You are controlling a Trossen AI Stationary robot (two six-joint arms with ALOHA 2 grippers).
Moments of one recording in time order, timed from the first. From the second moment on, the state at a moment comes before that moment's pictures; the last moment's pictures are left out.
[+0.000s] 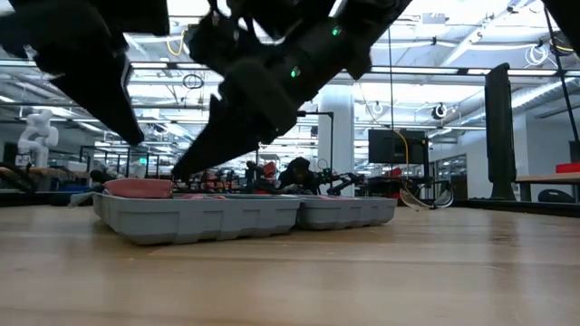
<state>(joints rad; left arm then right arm) -0.58 1.56 1.00 -0.80 -0.52 -0.90 0.15 2.17 1.48 -0.04 -0.04 -0.15</state>
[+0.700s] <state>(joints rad) -0.52 1.56 0.96 -0.79 -0.55 -0.81 0.15 2.23 1.48 0.10 -0.05 -0.16</state>
